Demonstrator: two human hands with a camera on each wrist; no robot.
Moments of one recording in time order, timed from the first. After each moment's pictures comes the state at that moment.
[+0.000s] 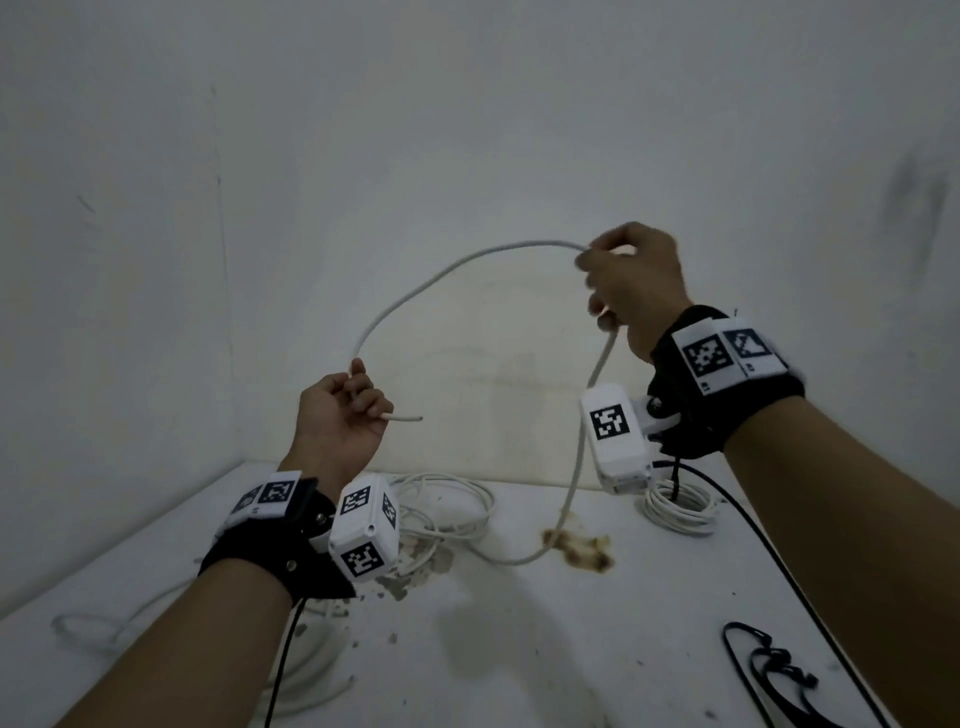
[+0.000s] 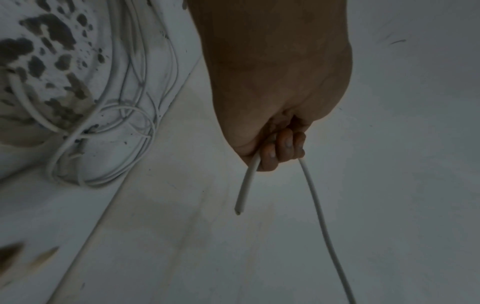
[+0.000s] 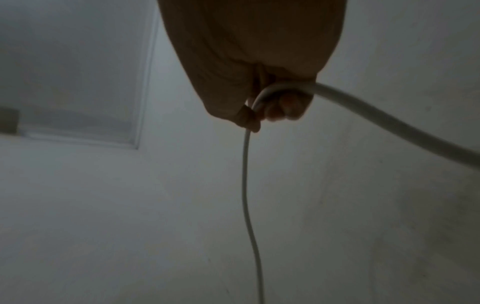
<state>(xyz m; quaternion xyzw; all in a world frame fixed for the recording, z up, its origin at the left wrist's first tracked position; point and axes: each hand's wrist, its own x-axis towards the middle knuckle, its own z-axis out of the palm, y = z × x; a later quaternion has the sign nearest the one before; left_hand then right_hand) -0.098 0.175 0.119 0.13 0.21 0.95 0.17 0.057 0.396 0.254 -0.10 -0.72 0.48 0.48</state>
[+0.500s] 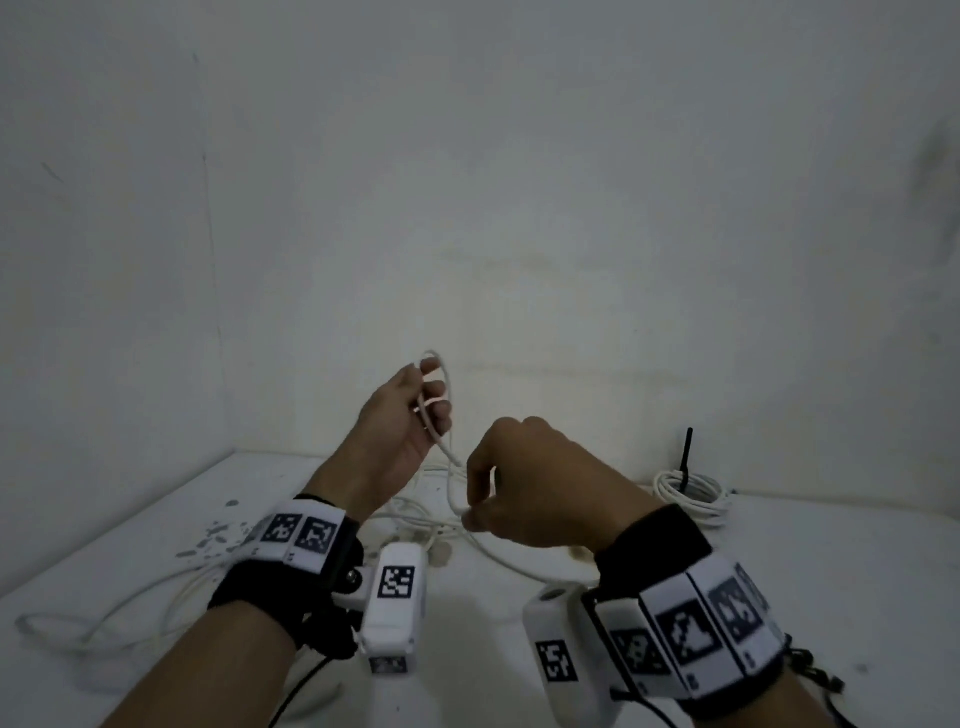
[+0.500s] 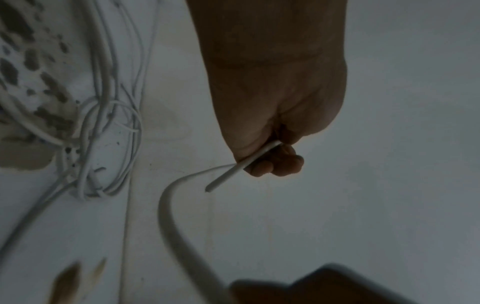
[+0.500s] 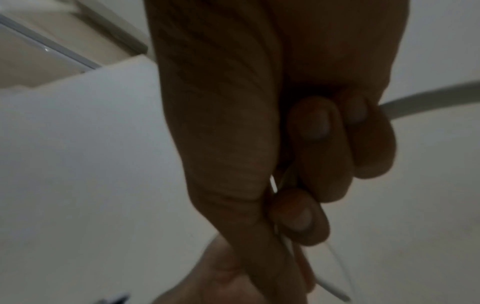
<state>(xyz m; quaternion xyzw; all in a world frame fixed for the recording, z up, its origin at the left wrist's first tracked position) -0.058 0.218 0.103 0.24 0.41 0.87 0.15 0.098 0.317 0.134 0.01 -0.98 0.11 0.15</state>
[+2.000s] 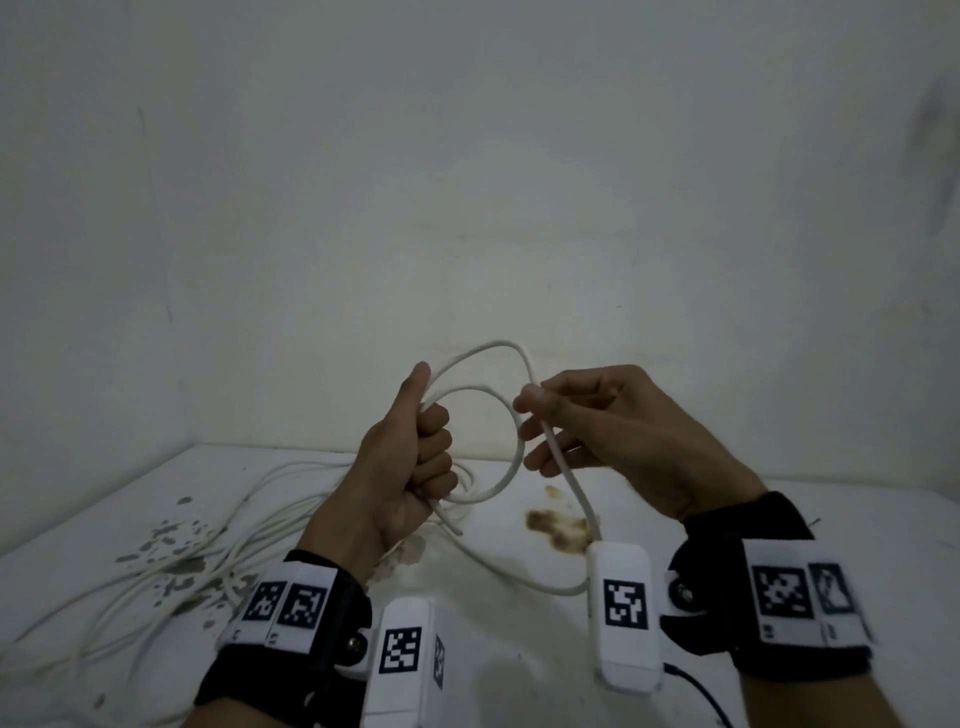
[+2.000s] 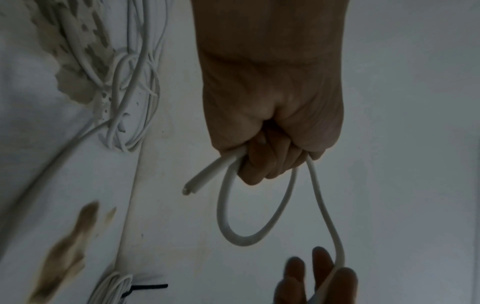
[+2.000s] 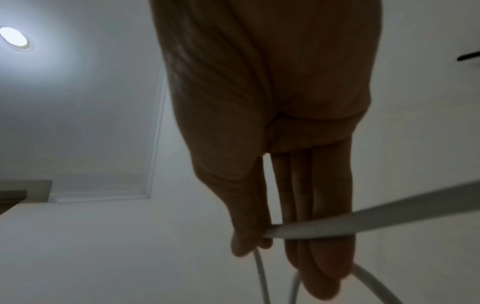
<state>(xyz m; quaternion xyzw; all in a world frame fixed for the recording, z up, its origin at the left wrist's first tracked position) -0.022 0.247 0.077 0.19 0.50 0.82 0.20 0.099 0.400 0.121 0.03 -0.80 0.56 0.21</state>
